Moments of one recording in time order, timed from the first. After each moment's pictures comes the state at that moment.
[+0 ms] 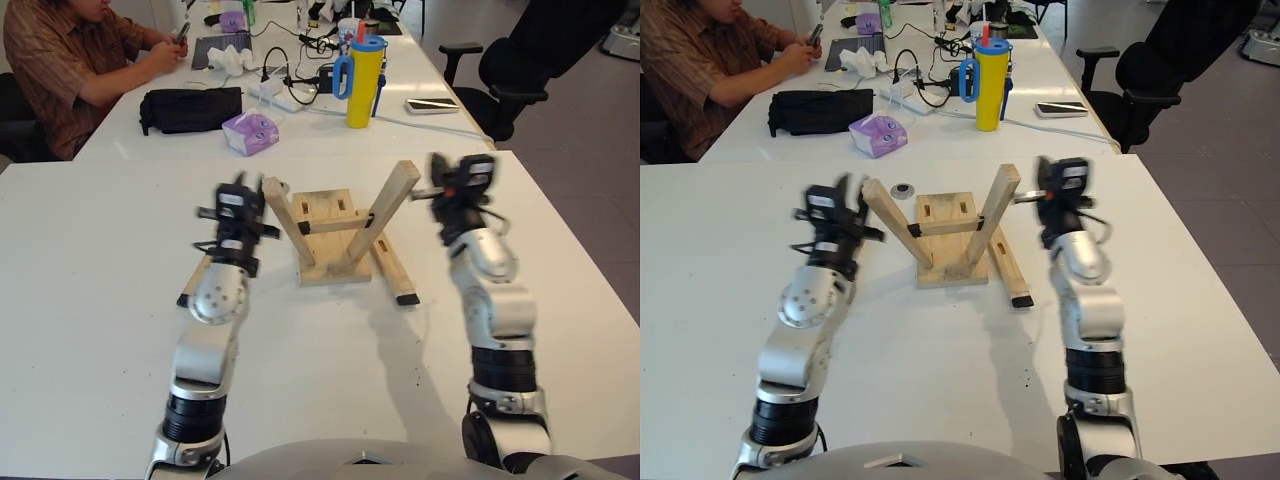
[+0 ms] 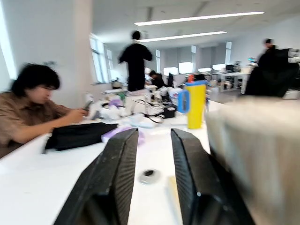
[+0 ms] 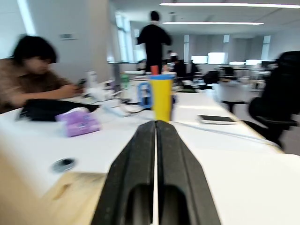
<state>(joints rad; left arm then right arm) -0.12 0.05 -0.18 -0.43 0.06 0.38 0.04 -0.31 -0.16 0.03 -0.23 0.20 0.38 0.11</state>
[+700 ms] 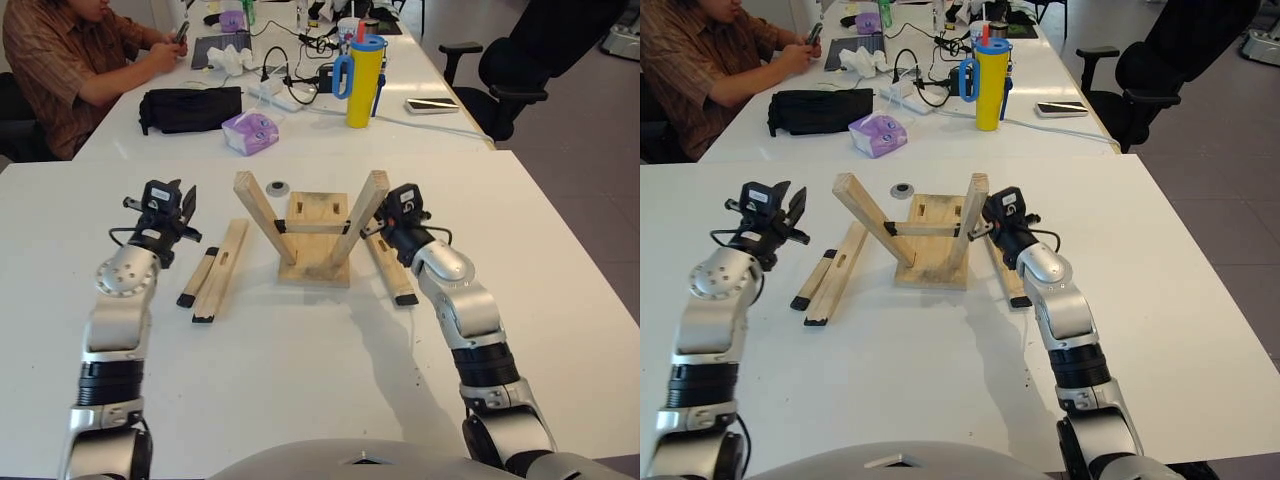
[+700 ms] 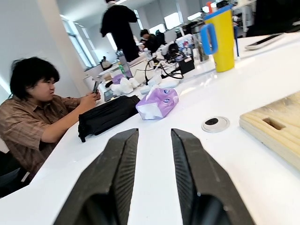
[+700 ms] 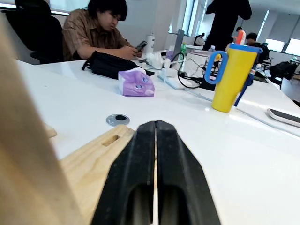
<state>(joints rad) -0.23 0.56 0.16 0.00 -0.11 0.20 -0.49 -0.37 -0.21 0.11 -0.03 0.14 0.31 0.32</state>
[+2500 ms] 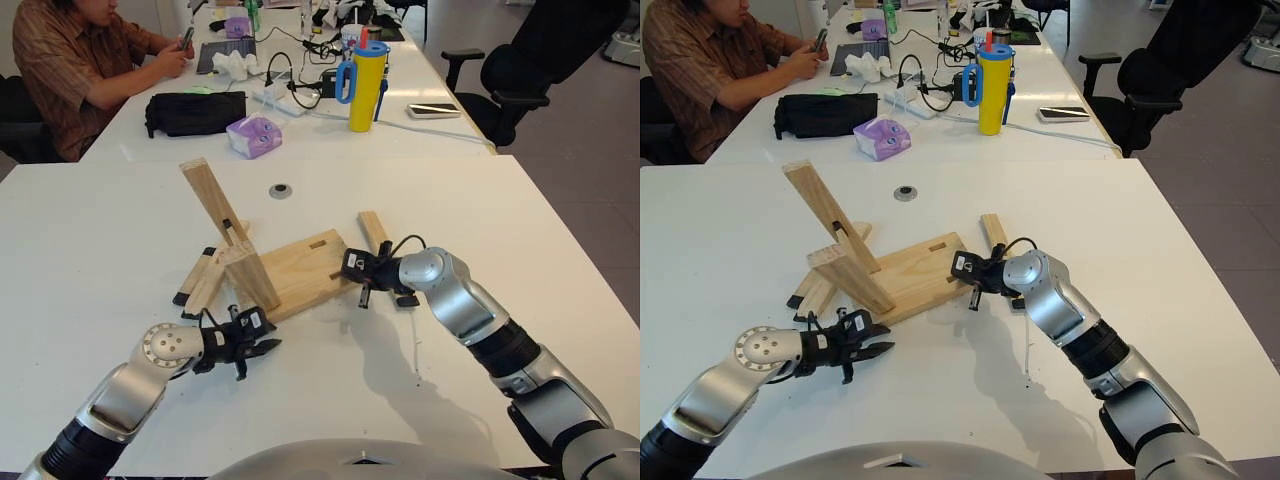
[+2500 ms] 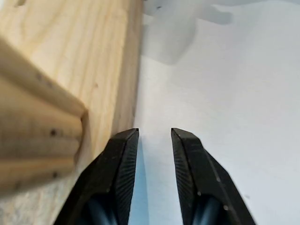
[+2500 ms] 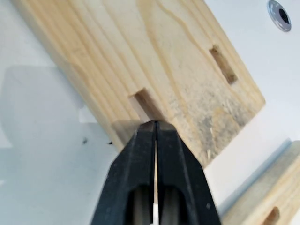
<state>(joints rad) 0.05 0.70 -0.34 -0.36 -0.03 0.49 -0.72 -0.43 -0.49 0.55 -0.11 -0.18 0.63 0.87</state>
